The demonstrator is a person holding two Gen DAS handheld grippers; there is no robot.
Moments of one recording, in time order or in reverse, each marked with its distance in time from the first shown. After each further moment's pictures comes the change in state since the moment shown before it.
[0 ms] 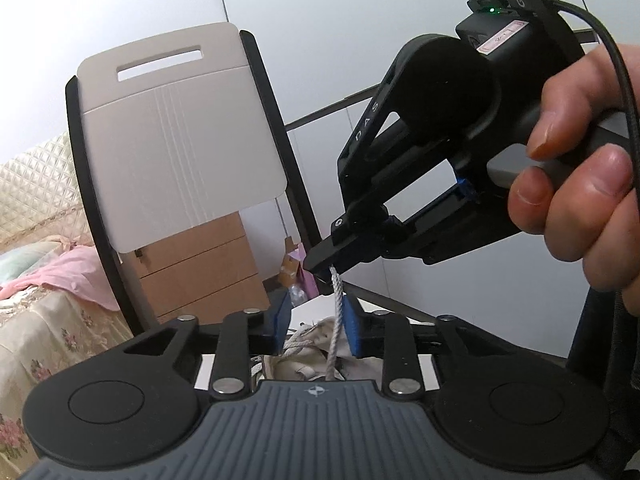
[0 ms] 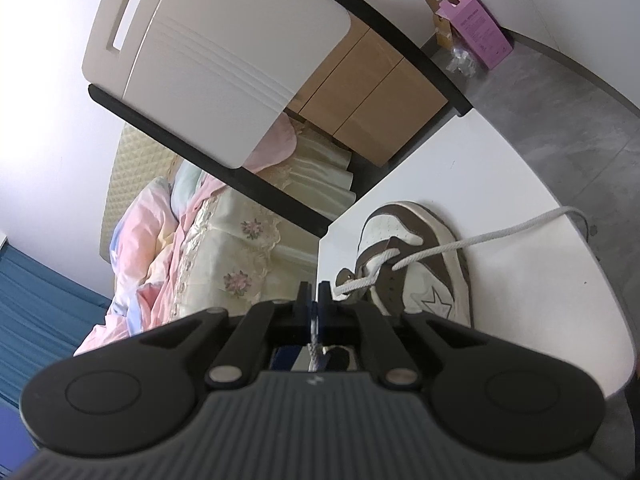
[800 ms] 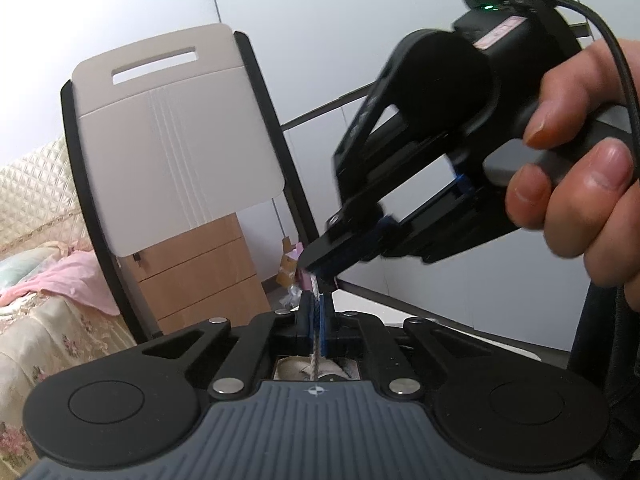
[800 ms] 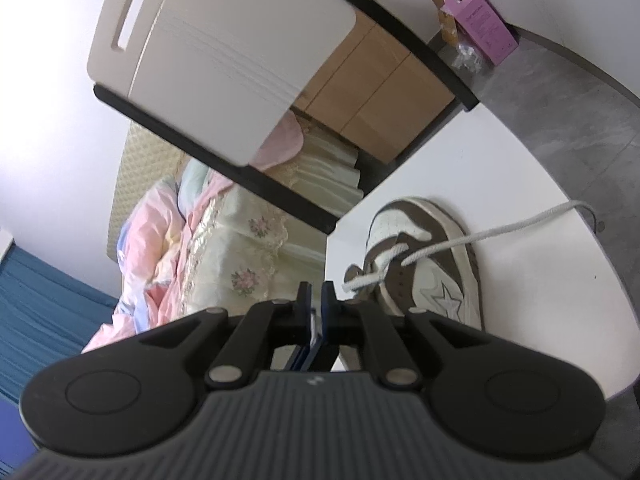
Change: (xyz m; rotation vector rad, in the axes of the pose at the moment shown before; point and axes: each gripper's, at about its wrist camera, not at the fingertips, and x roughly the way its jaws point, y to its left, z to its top) left arm -0.004 0.010 -0.004 0.000 0.011 -0.017; right arm -0.001 0.000 0.000 0.012 -0.012 0.025
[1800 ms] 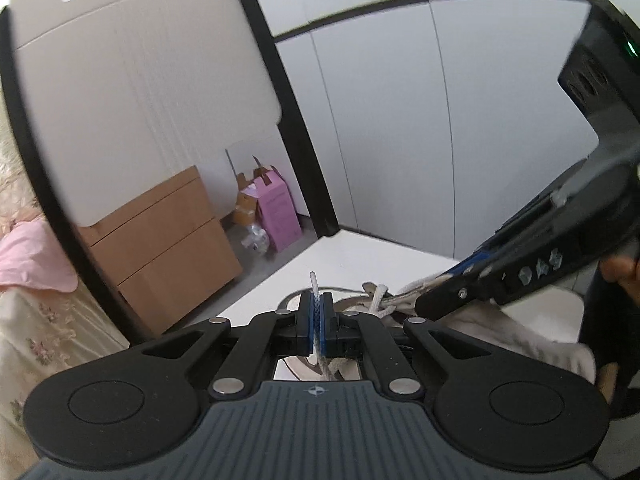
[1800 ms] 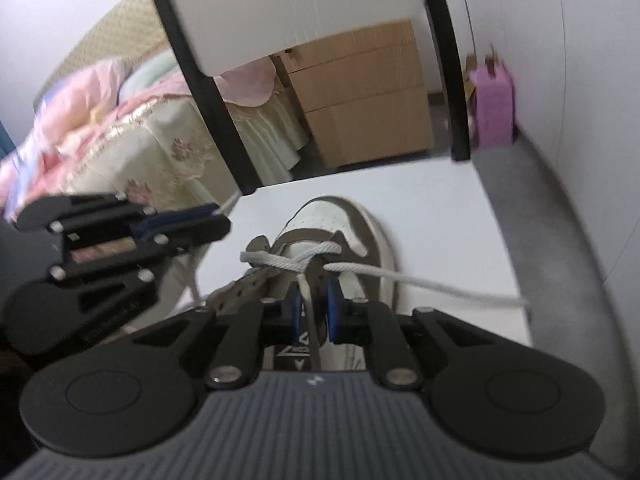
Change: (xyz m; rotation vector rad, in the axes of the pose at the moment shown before) left arm 0.073 0.096 0.007 0.112 0.222 -0.223; right arm 0.056 0.001 -0.021 -0.489 0.060 -0.281
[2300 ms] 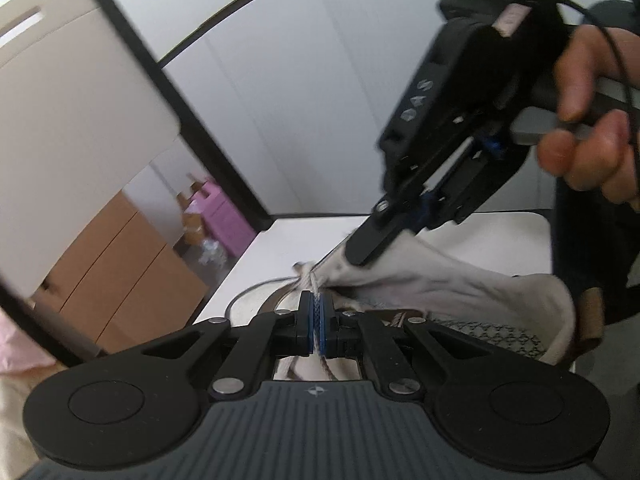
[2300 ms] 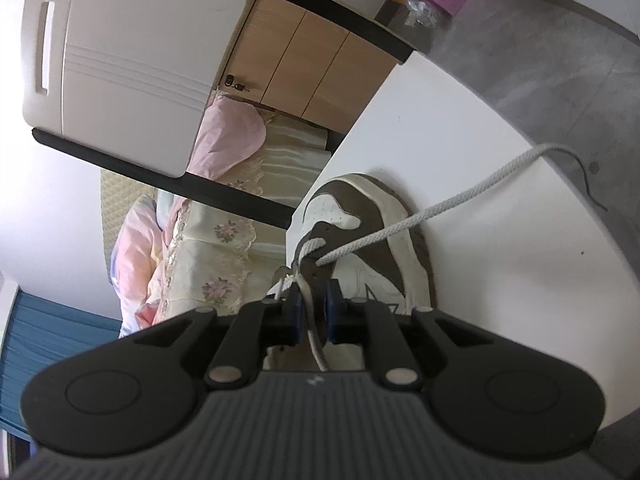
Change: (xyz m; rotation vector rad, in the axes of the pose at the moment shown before) left arm 0.006 -0.034 -0.012 0.301 0.008 -0.139; right arm 0.006 -0.081 -0.014 0.659 0.025 0.303
